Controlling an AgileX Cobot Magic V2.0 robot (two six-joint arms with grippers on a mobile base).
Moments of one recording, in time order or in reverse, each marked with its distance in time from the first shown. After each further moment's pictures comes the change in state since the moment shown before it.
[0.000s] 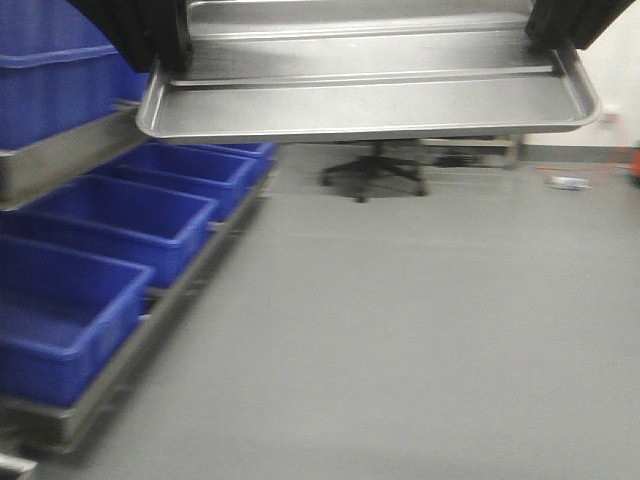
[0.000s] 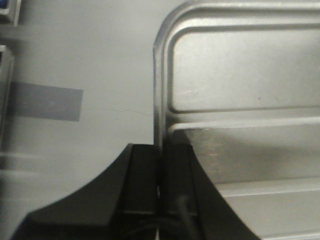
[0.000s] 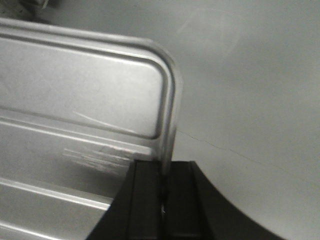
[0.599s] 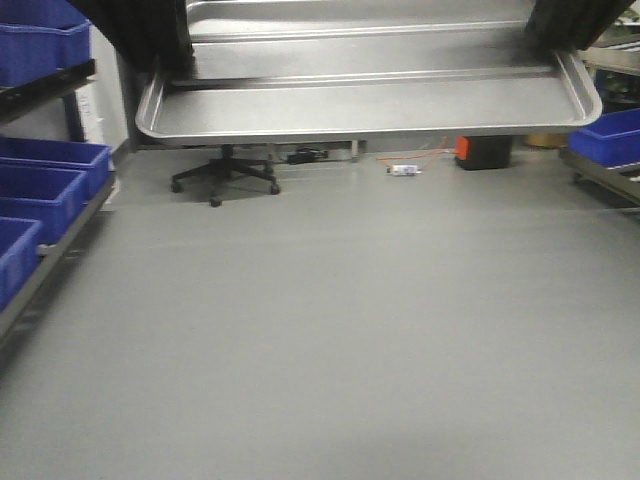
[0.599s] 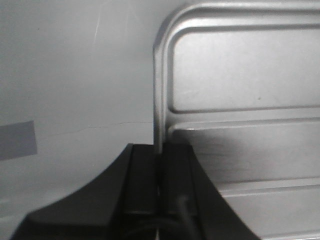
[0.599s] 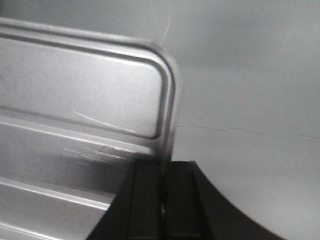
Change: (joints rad) left arm 0.000 0.000 0.000 -0.002 0.000 0.000; right arm 0.000 0.000 0.000 0.000 0.002 0.000
